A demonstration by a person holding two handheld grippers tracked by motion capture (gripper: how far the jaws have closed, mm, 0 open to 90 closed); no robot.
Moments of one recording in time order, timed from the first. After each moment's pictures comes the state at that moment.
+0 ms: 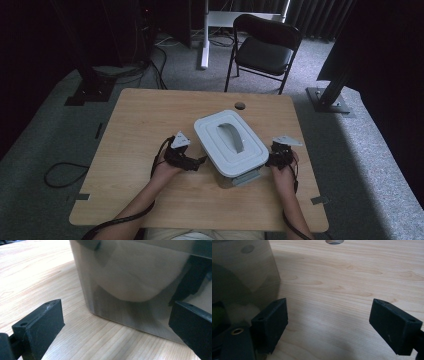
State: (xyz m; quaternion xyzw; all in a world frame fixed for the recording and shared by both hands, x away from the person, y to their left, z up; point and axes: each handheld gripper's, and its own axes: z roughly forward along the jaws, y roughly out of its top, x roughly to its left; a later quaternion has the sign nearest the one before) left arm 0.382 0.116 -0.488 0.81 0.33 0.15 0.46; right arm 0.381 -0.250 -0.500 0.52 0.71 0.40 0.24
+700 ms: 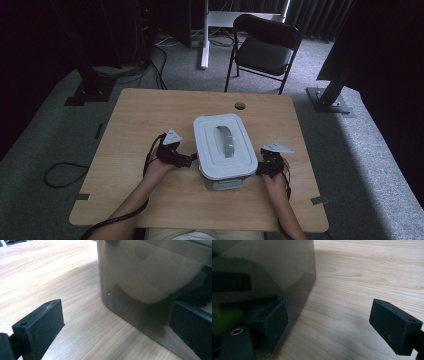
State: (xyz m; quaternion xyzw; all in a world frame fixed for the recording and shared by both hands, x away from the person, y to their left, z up) left arm 0.388 0.138 -0.484 0.81 0.35 0.16 0.45; right arm 0.359 -0.222 -0.505 0.49 0.73 0.44 0.19
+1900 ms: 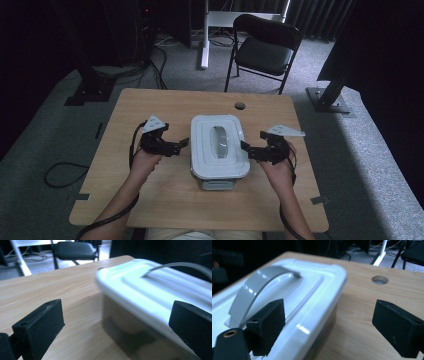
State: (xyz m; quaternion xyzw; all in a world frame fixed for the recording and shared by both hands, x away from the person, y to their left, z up) left arm 0.371 0.162 -0.408 0.76 0.37 0.17 0.50; right arm 0.347 -0.208 -0.403 0.44 0.73 0.49 0.18
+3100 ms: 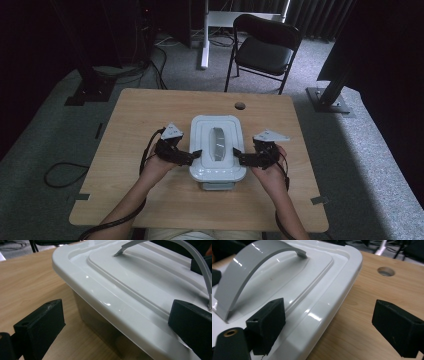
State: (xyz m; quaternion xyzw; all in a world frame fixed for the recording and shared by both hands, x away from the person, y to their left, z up) left arm 0.367 0.129 -0.428 0.81 0.34 0.13 0.47; right arm 0.346 -0.186 -0.426 0.43 0.76 0.45 0.19
